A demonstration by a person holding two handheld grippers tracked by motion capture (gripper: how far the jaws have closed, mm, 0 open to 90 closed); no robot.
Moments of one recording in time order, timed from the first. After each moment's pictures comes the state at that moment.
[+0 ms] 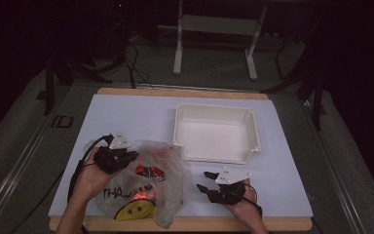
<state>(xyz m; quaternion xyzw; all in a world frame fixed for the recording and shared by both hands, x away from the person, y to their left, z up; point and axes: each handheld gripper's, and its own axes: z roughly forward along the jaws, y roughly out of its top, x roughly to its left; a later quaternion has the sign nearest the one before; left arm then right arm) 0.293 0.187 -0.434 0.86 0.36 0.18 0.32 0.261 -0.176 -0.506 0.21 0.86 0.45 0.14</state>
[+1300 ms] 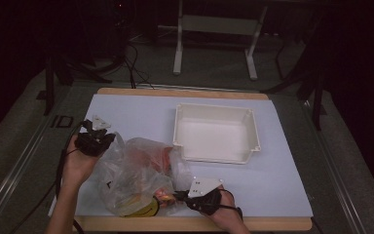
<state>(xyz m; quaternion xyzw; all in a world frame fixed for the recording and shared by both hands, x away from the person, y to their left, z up) 0.322 0.238 -0.426 0.80 0.47 0.25 0.27 0.236 -0.112 -0.496 0.11 0.88 0.45 0.08</state>
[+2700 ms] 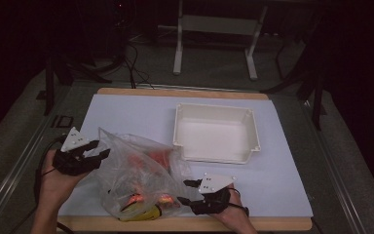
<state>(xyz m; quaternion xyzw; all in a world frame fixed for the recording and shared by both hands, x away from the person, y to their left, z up) 0.256 0.259 -0.412 0.79 0.43 0.25 0.36 0.236 -0.132 -0.483 0.14 0.86 0.47 0.08</state>
